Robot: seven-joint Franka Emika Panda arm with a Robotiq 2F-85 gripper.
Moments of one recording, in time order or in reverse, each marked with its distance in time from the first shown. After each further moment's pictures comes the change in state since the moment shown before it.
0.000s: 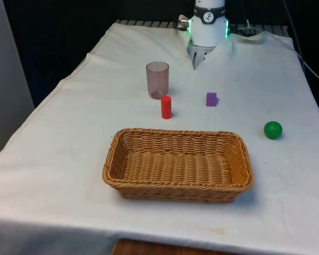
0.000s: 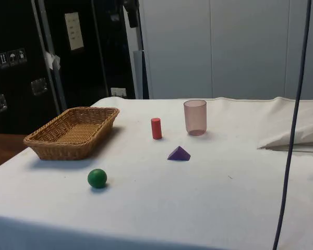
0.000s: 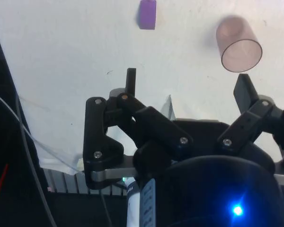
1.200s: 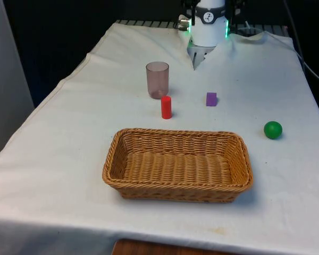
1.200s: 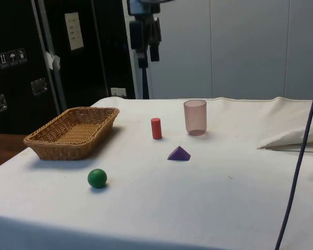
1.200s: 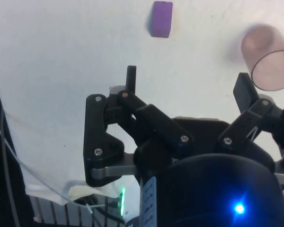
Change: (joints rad) arm 0.001 -0.146 0.032 -0.414 -0.010 0.352 0.017
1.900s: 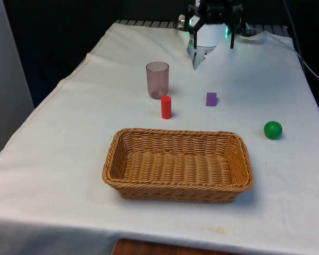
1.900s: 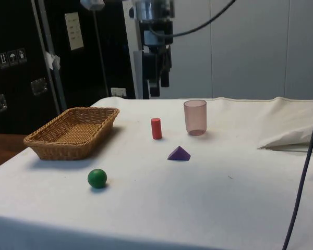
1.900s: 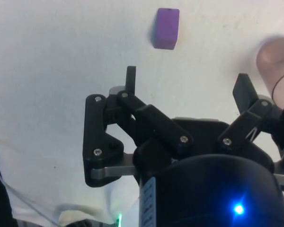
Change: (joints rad) arm 0.001 0.019 0.013 -0.164 0.001 0.215 0.001
